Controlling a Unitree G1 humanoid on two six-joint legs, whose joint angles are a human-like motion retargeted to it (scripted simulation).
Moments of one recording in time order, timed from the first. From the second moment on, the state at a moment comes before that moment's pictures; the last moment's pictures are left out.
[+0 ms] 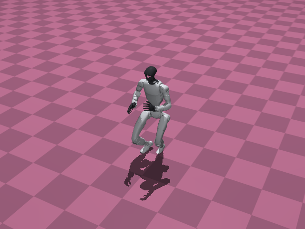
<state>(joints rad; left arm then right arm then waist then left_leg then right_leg) -0.31 0.36 -0.22 -0.20 0.22 -0.23 0.51 -0.09 -0.48 0.39 -0.04 -0.17 -0.34 -0.40 -0.14 -0.06 0.24 -0.21 -0.22 0.12 0.97 -0.80 0.16 -0.61 -0.31 -0.12 1.51 -0.64 0.01</state>
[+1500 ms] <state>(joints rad) -0.37 0.39 -0.22 -0.32 0.27 -0.32 0.54 0.04 -0.45 0.36 -0.02 -0.07 -0.36 -0.41 -0.14 0.03 0.24 -0.06 0.02 0.14 1.12 -0.55 -0.01 -0.61 -0.05 -0.20 1.01 -0.61 0.05</state>
